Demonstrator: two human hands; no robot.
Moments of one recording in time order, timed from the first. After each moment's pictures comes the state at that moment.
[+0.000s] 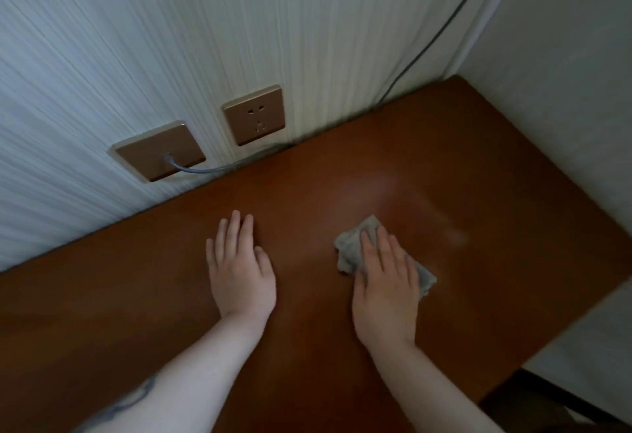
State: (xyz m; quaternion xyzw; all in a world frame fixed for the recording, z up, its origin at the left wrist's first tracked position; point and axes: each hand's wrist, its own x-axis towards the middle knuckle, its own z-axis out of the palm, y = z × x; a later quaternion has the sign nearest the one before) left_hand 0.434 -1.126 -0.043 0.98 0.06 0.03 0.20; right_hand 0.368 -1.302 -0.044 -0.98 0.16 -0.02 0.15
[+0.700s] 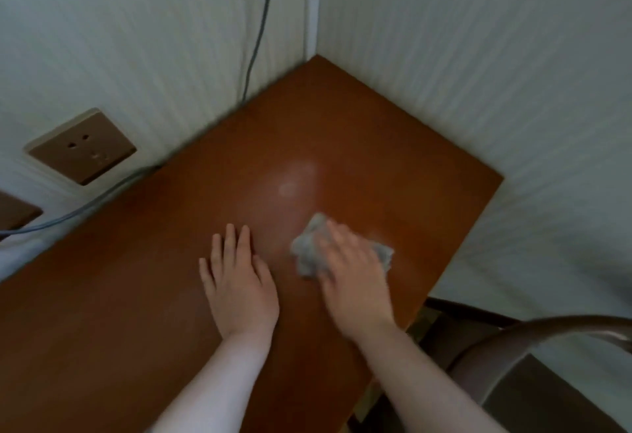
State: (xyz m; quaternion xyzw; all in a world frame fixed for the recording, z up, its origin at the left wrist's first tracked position) left_hand 0.402 -1.257 -0.042 0.98 -0.04 -0.03 0.21; right_hand 0.330 -1.401 -0.046 -0.98 0.13 -0.02 0.13
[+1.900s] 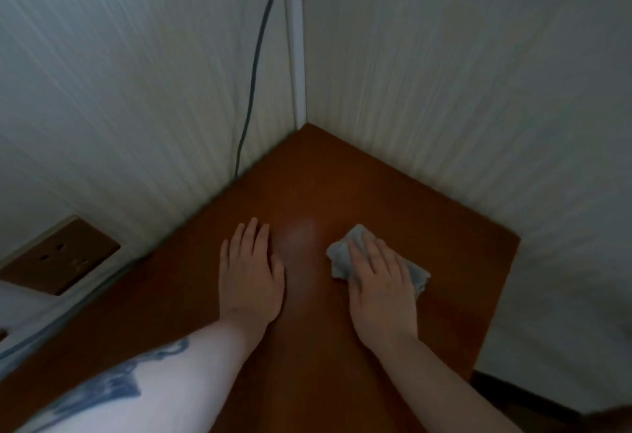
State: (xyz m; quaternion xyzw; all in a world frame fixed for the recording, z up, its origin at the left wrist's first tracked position) left_hand 0.541 -1.317 -0.051 0.97 -0.23 0.00 0.12; right_hand 0.411 -1.461 -0.045 -0.96 0.25 -0.06 0.11
